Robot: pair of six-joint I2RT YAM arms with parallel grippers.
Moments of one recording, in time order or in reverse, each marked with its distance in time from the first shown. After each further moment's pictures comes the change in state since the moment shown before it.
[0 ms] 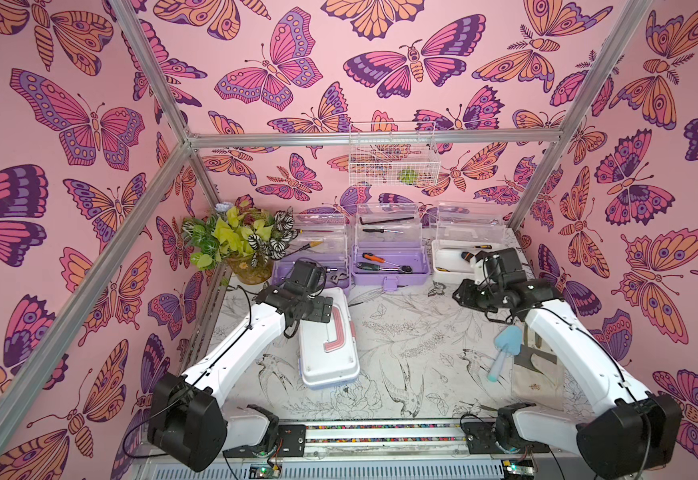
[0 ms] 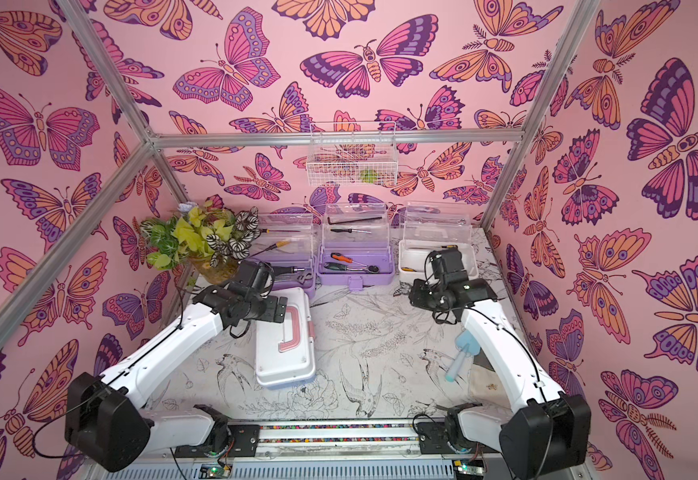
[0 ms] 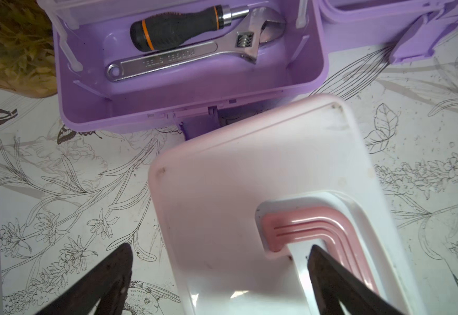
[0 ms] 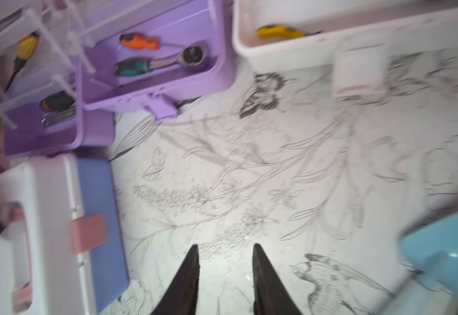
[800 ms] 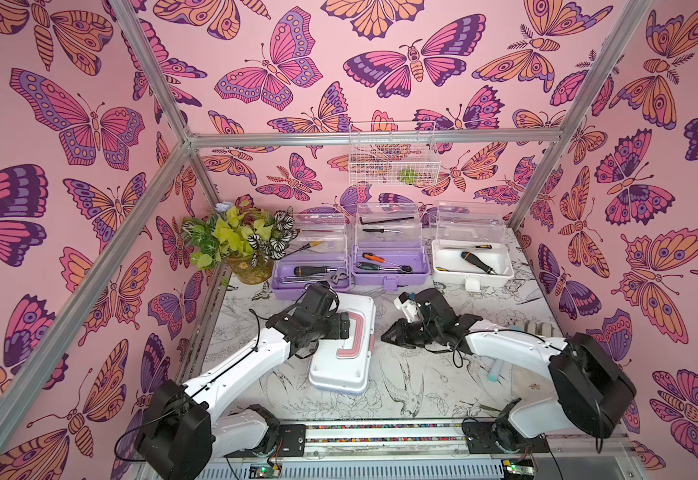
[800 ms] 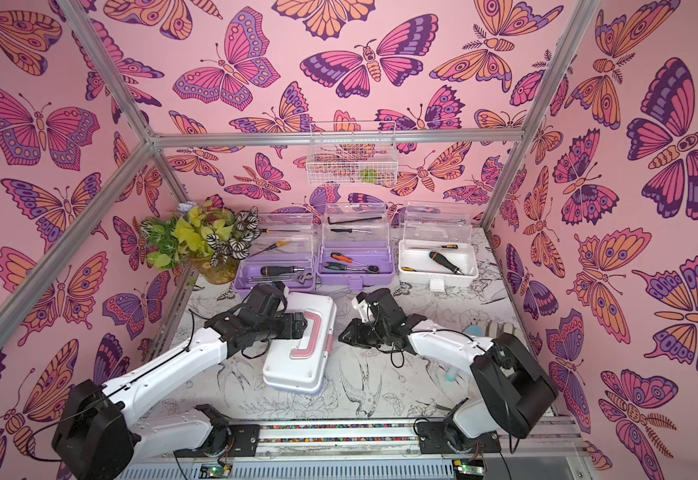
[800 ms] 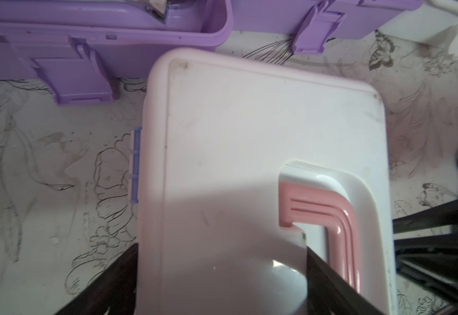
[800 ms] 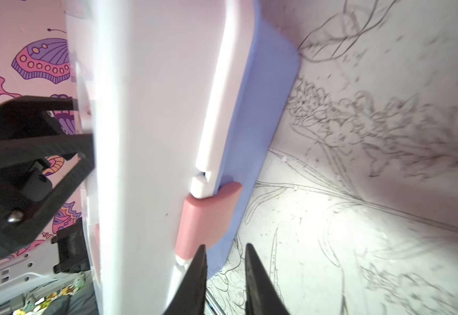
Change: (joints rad) left arm -0.147 -0.087 -0.239 0.224 0.136 -0.261; right arm 0.477 0.183 -0.376 0.692 -0.360 0.334
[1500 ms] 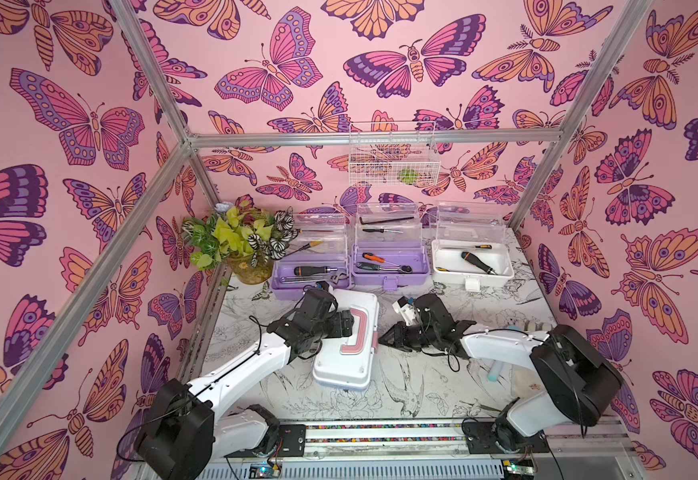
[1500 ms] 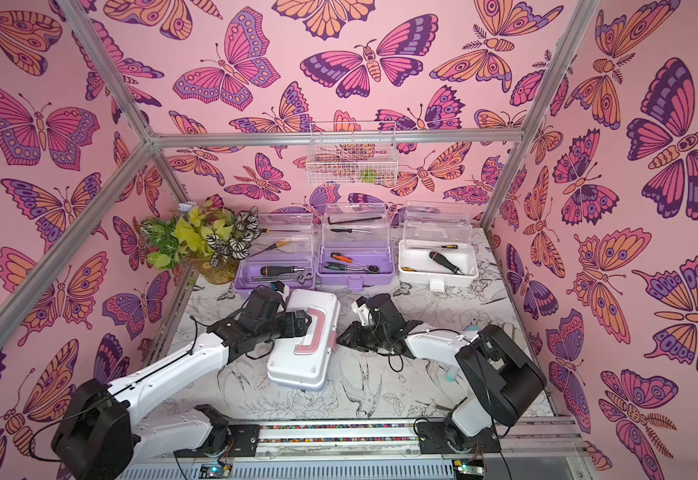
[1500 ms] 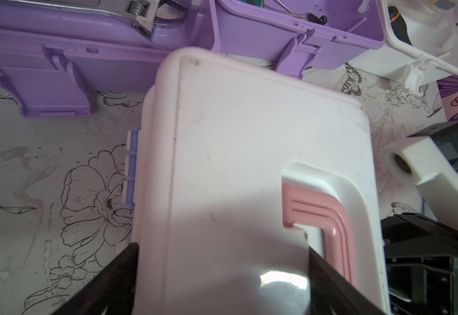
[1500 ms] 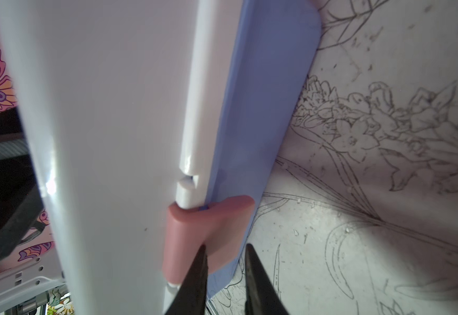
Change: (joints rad) left arm 0.000 -0.010 -0.119 0.245 0.080 -0.088; right arm 0.015 0.119 -0.103 0.284 -0.083 0.115
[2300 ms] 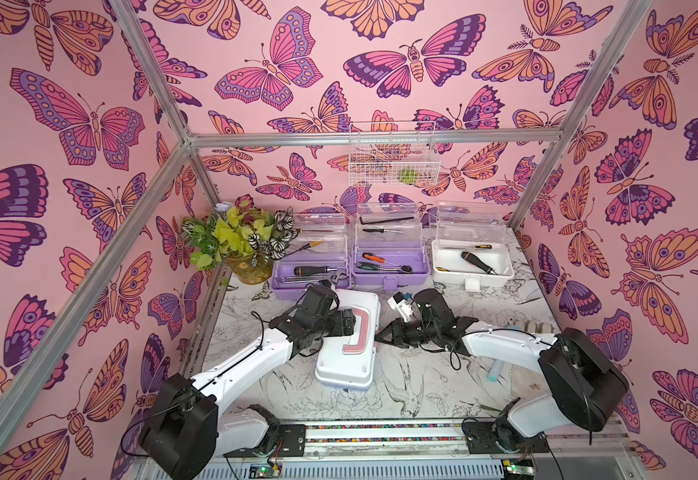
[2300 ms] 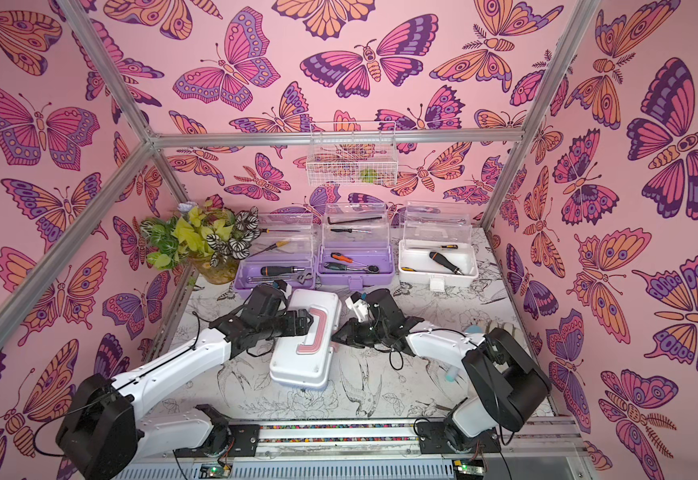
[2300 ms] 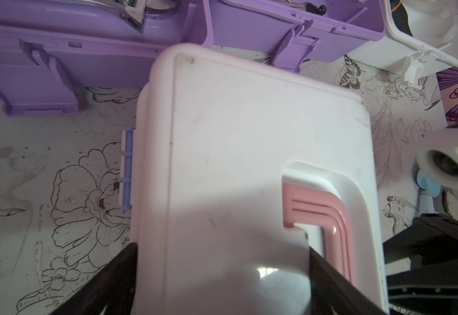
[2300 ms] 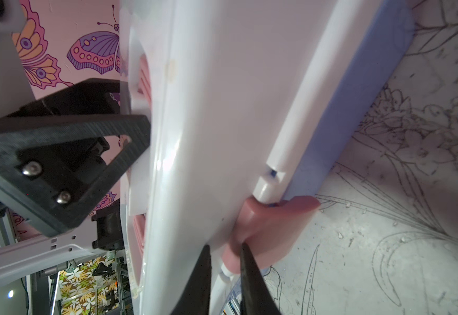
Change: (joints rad) left arm 0.005 0.034 0.034 -0.026 0.031 0.007; right arm 0.005 -0.043 0.037 -0.004 -0.074 -0.026
